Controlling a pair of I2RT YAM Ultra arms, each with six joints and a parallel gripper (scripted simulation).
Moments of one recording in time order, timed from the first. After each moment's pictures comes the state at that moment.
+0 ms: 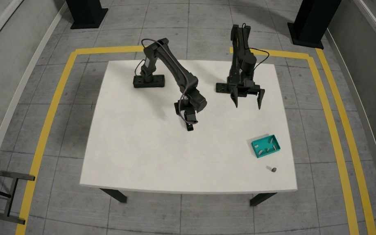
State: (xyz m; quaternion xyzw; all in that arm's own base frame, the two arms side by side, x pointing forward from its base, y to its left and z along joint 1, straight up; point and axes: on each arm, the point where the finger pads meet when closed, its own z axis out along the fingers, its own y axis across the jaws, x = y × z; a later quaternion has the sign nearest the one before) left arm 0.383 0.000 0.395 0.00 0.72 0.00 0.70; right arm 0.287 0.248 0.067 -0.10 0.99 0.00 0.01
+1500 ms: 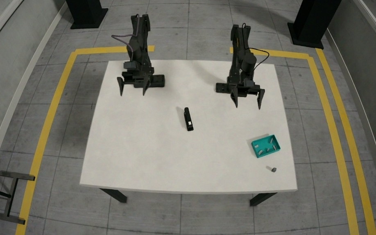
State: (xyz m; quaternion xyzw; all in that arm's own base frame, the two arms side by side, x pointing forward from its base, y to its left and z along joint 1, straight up) left arm 0.383 0.000 0.395 0.00 0.72 0.00 0.70; right arm 0.377 0.011 0.381 0.00 0.75 -0.01 0.67
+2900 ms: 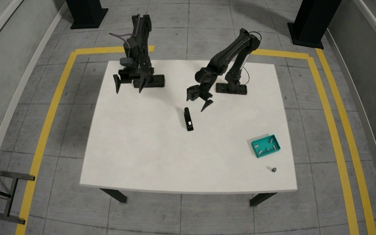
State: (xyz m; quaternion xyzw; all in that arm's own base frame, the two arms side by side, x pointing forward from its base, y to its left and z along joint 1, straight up) left arm 0.242 -0.223 0.157 0.28 0.90 -0.13 0.30; right arm 0.382 0.002 0.405 0.00 0.71 0.00 0.70
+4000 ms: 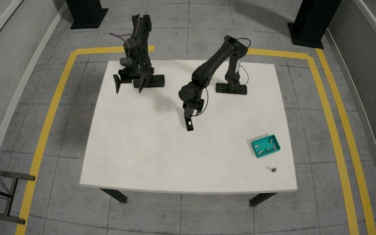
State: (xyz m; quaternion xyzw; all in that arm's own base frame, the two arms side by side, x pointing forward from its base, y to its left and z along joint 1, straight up) left arm 0.257 -0.240 0.095 0.07 0.99 -0.07 0.12; right arm 0.382 0.002 0.405 0.00 0.71 0.00 0.70
